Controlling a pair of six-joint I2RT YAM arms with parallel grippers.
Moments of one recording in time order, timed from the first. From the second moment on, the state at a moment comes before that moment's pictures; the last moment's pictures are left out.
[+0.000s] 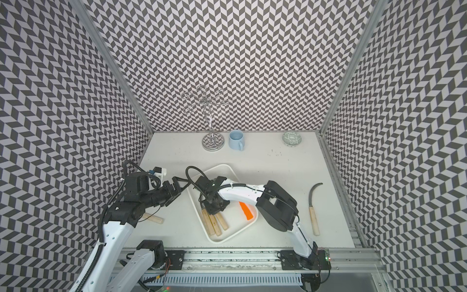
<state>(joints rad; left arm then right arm) -0.05 0.75 0.74 -0.70 0.60 -0.71 1.06 2.10 1.61 -0.87 -0.10 0.47</state>
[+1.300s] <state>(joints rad) -0.03 0.77 0.74 -0.69 0.56 -0.72 1.06 2.01 1.63 -0.94 -0.06 0.45</state>
